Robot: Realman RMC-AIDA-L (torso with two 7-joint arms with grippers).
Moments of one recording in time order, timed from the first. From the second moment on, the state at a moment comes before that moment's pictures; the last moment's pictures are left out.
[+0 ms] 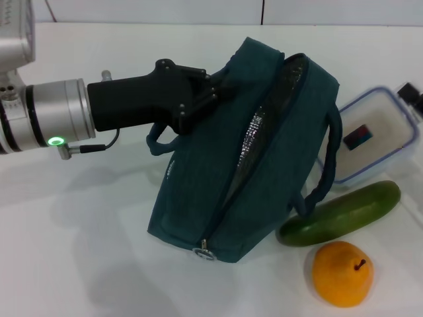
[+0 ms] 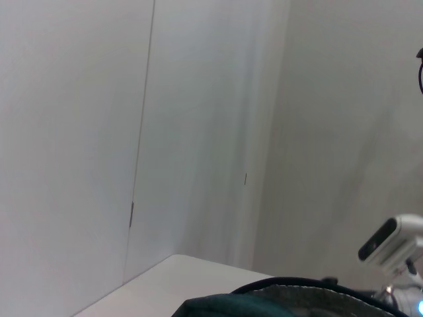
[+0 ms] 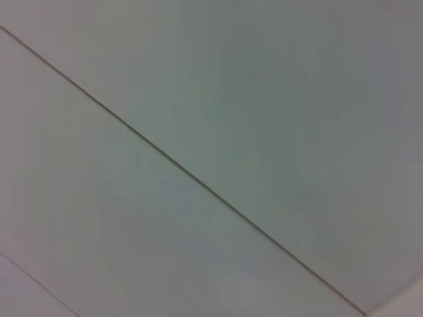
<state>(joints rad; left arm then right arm) -0.51 -2.09 1.01 0.74 1.57 1.54 -1.34 0.41 2.02 -1.01 -0.11 -0.91 -1.44 1.38</state>
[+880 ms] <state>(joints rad) -0.51 -2.09 1.04 0.73 1.56 1.55 -1.28 0.43 2.01 -0.98 -0.30 -0.80 -1.75 1.50</state>
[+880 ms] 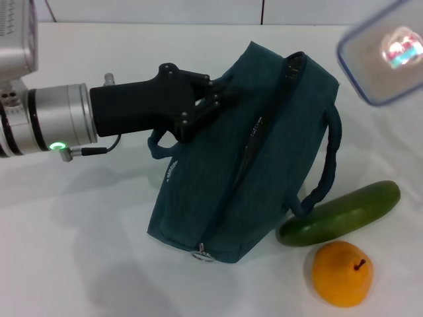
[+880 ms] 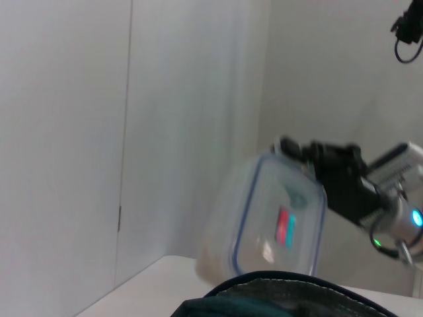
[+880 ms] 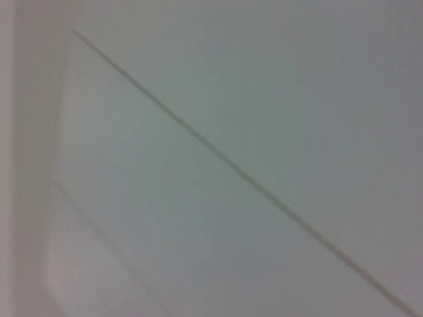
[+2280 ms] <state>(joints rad) -0.52 -2.09 1.04 0.74 1.57 1.45 -1.28 0.52 2.00 -1.15 -0.46 -0.96 -1.65 1.59</state>
